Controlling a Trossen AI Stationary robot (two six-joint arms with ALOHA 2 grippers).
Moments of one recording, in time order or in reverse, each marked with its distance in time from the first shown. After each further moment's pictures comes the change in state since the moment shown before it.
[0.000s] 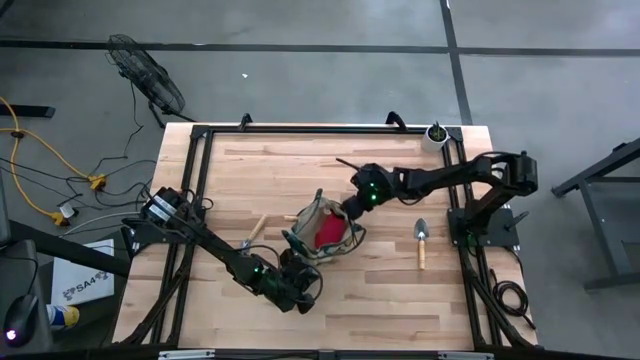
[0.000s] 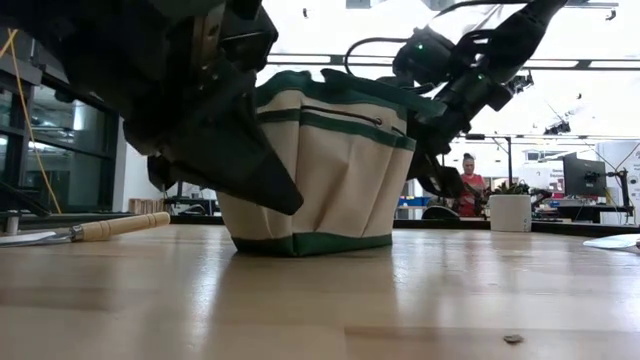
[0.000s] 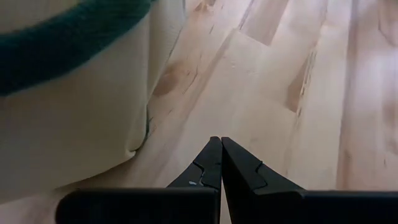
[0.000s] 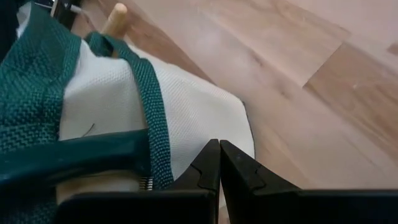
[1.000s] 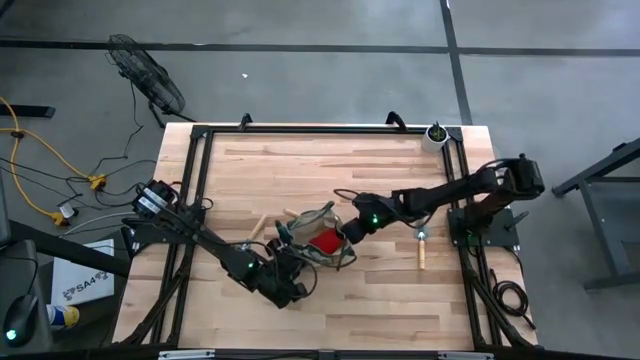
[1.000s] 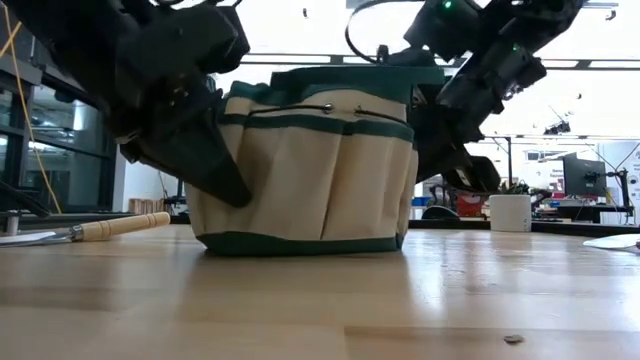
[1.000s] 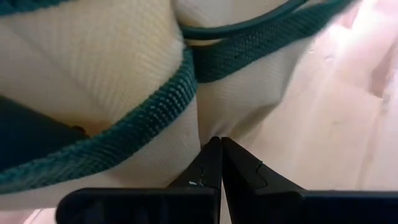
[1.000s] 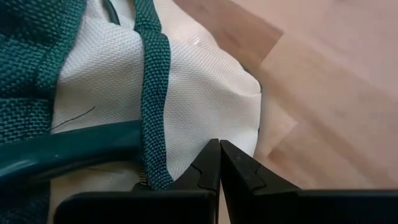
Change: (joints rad) left arm 0.009 -0.091 0.001 -0.335 -0.071 -0.083; right arm 0.256 -0.021 0.001 -0.072 0.184 0.211
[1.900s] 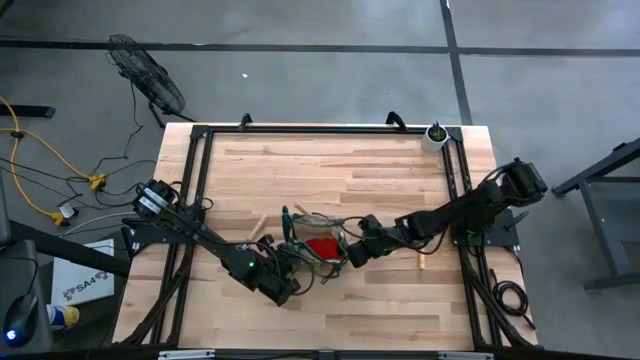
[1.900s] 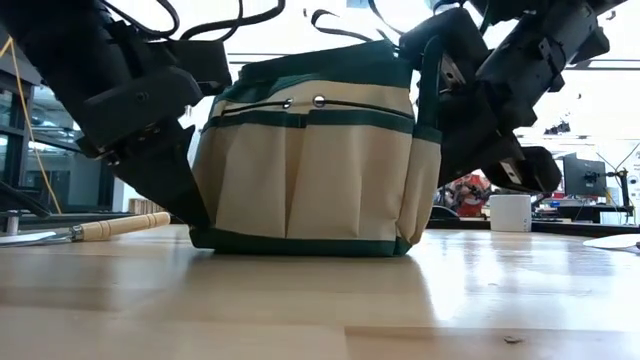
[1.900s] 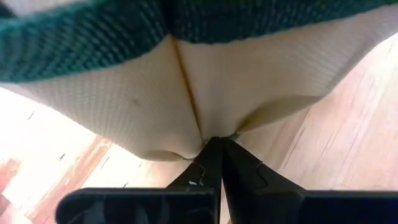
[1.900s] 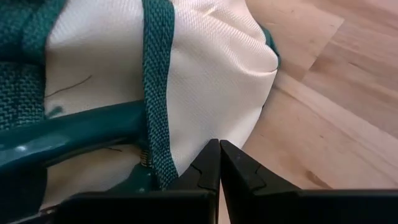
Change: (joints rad) left arm 0.005 0.001 0.000 -0.195 0.043 -0.040; right arm 0.253 0.002 -0.002 -0.001 0.200 0.284
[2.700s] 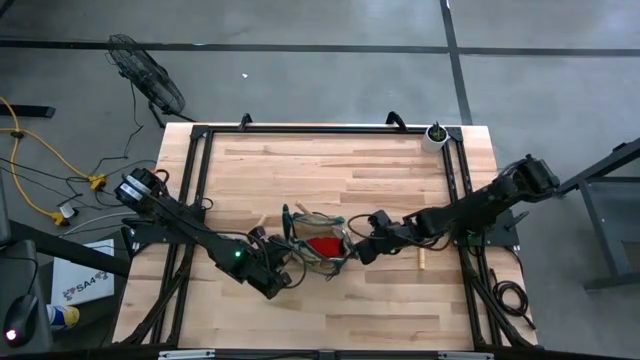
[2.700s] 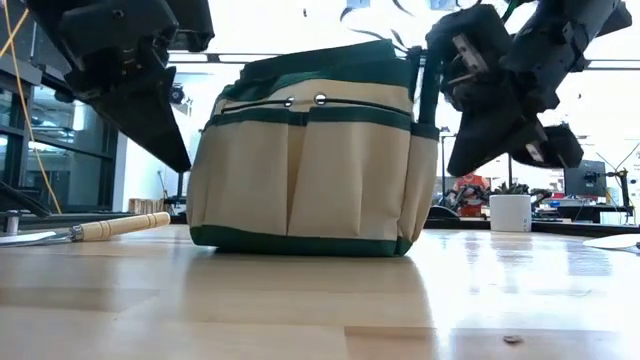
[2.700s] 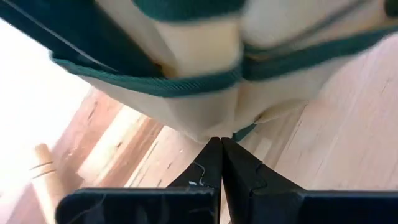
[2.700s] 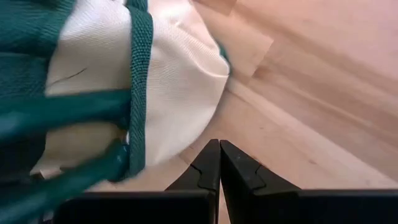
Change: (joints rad) left arm -0.002 -0.174 0.000 -0.175 0.027 0.007; right arm 0.018 -0.126 0.000 -0.215 0.081 -0.001
